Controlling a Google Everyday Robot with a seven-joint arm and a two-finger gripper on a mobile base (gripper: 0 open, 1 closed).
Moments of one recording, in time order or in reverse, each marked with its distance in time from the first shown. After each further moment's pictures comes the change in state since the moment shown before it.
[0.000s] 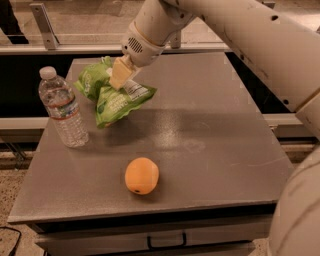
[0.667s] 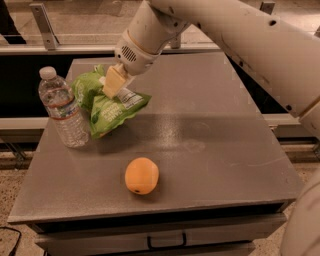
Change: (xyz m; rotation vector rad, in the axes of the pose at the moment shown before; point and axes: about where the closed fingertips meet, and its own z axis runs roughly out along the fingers) arm 0.004 0.025 0.013 -0.034 0.006 -0.014
